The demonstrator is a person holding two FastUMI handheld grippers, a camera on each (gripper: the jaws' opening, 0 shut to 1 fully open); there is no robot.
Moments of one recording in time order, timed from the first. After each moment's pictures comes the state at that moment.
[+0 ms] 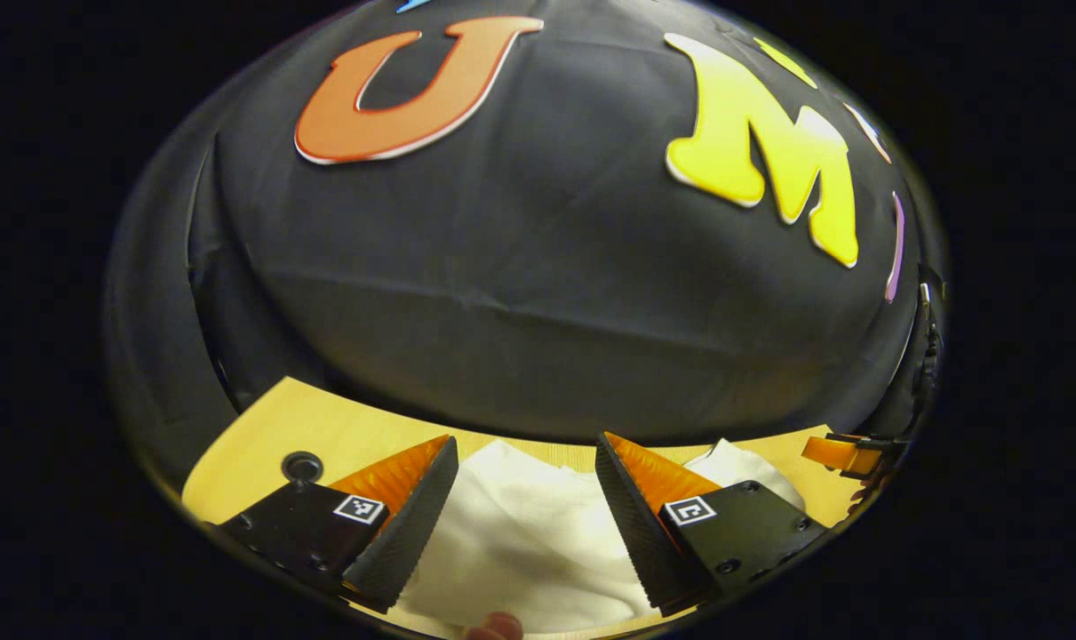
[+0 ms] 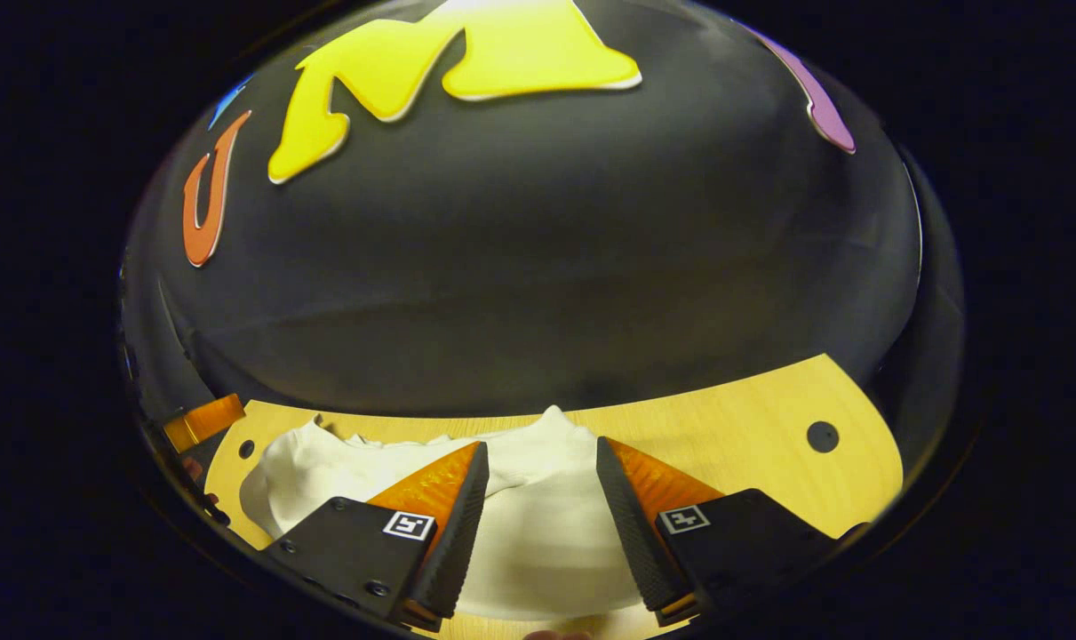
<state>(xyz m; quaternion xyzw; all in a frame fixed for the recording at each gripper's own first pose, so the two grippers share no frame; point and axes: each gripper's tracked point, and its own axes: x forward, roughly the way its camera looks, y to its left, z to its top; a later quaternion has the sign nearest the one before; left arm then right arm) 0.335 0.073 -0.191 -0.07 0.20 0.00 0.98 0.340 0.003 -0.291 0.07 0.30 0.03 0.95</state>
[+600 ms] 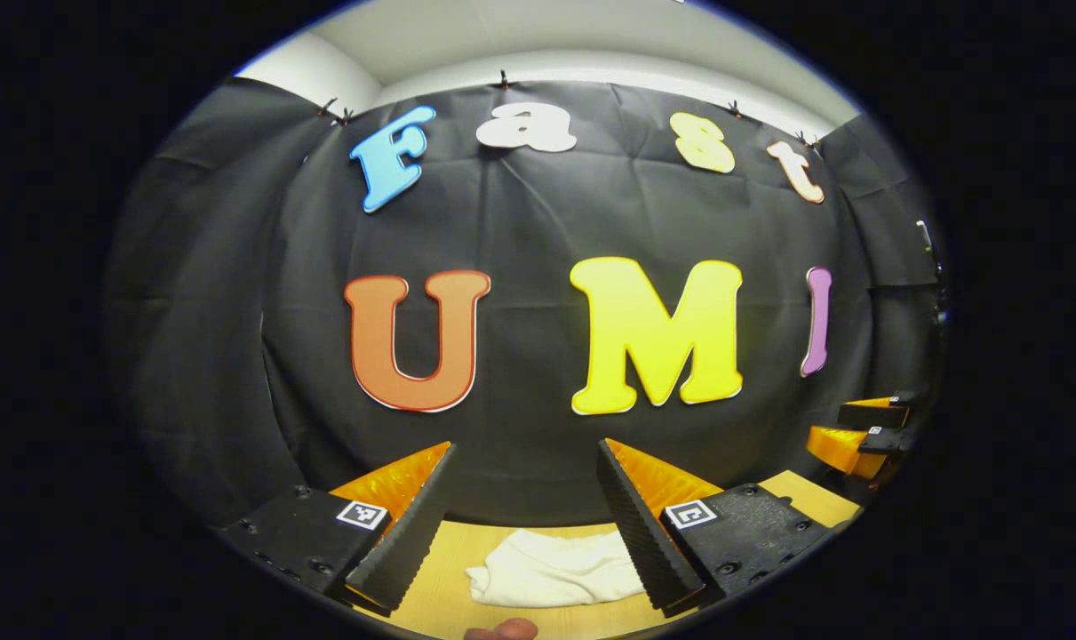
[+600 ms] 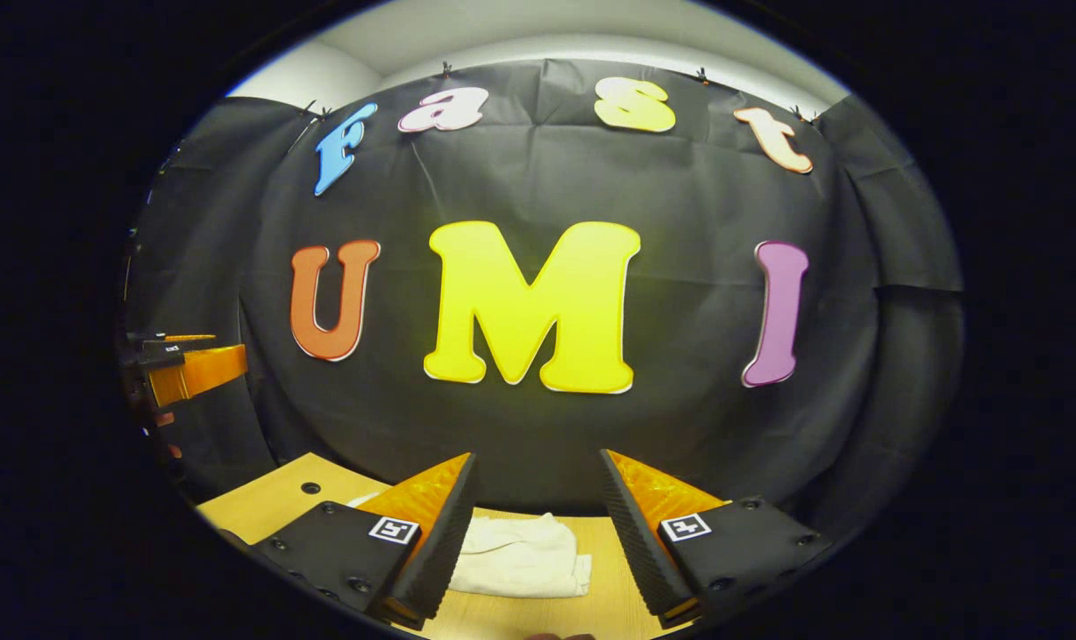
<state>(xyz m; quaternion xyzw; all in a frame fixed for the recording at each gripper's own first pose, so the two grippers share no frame) 0.171 0.035 0.079 0.01 0.01 0.01 1.00 0.180 0.007 0.002 0.02 0.09 0.06 0.99</state>
